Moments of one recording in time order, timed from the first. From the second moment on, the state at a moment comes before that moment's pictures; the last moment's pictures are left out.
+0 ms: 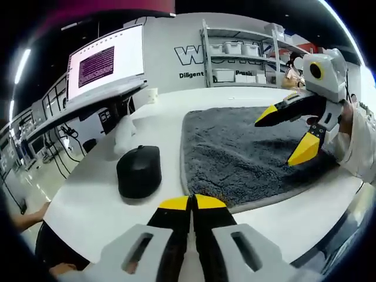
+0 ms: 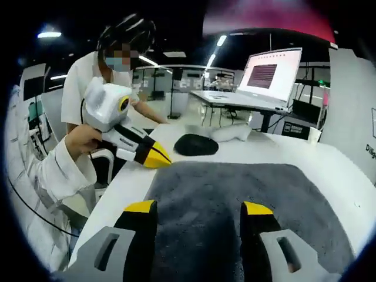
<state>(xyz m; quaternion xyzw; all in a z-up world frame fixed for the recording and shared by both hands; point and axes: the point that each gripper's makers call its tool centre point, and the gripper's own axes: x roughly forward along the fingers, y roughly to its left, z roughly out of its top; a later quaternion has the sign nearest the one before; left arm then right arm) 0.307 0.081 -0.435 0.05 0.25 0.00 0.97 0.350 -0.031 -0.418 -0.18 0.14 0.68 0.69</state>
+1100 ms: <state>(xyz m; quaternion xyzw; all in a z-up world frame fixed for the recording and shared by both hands) 0.307 0.082 -0.437 0.06 0.27 0.00 0.96 0.354 -0.047 -0.442 -0.16 0.16 0.69 0.68</state>
